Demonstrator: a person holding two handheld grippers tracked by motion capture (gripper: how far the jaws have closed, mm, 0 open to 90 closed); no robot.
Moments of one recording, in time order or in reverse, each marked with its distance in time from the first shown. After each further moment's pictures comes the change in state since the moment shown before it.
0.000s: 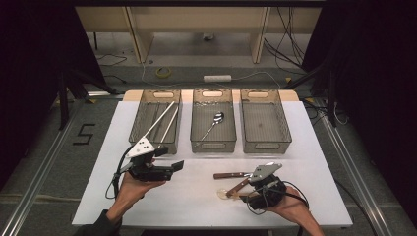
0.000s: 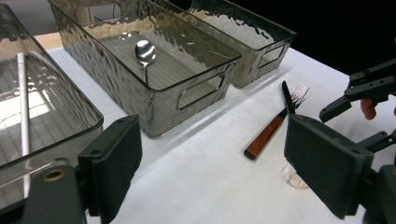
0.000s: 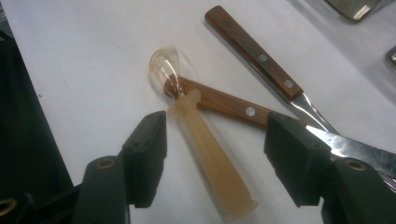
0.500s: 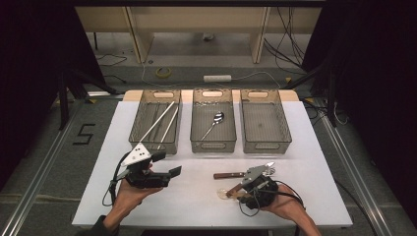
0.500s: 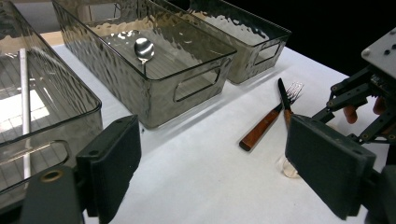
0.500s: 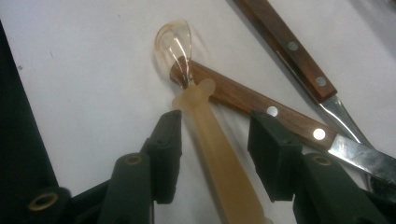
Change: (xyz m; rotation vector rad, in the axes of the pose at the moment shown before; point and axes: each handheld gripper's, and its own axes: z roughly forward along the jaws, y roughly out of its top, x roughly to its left) left arm -0.004 -0.012 -0.008 -0.019 0.010 0.004; right arm 0.003 0.006 0.021 0.108 0.019 -0.089
